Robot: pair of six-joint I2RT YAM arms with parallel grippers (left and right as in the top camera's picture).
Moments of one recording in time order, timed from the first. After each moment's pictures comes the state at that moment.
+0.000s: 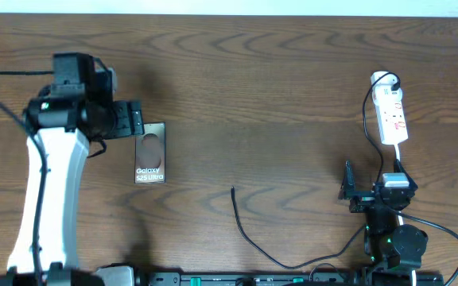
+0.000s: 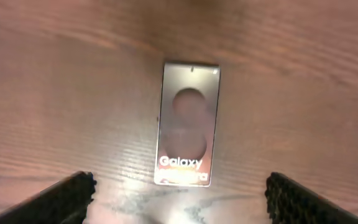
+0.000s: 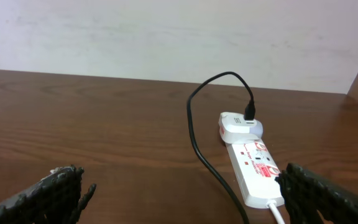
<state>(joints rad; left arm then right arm) 0.08 1.45 1.35 -1.09 0.09 -0.07 -0.09 0.01 0.01 -0.06 -0.11 -0.06</state>
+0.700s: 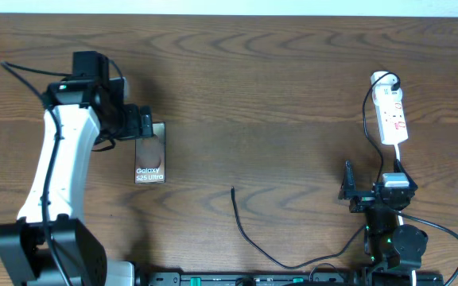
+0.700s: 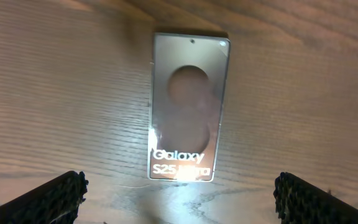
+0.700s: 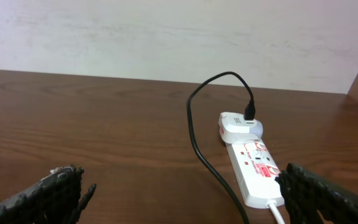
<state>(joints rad) 0.06 1.61 1.35 -1.11 0.09 -0.07 -0.09 0.01 0.01 -0.06 -0.11 -0.06</state>
